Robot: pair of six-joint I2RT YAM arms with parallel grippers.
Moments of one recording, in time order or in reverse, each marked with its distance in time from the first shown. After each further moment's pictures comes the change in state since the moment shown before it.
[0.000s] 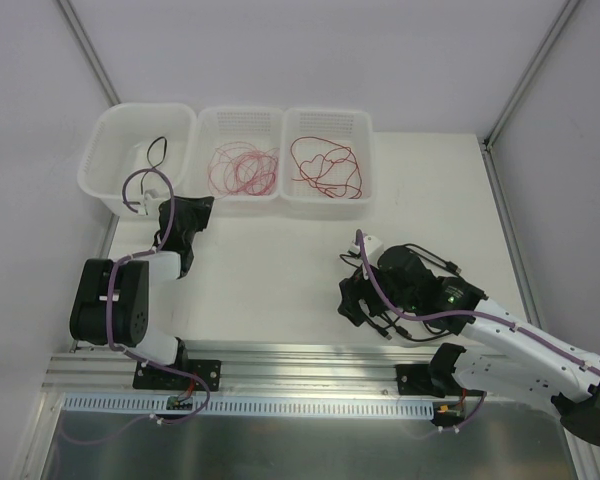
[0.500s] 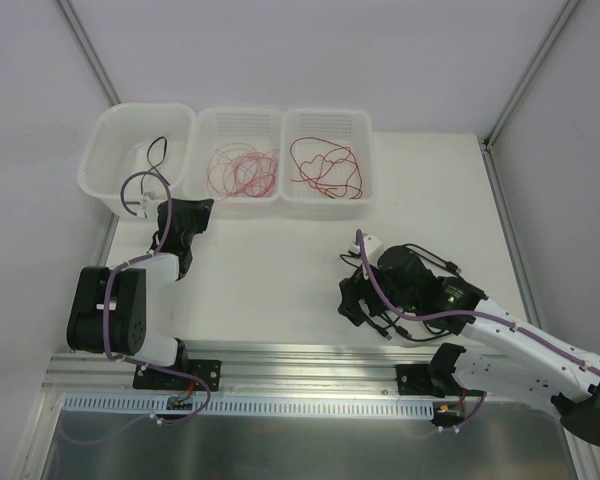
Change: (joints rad) left arm 0.000 -0.047 -0.006 -0.060 0.004 -0.030; right arm 0.000 0.000 0.000 0.000 0.002 0.000
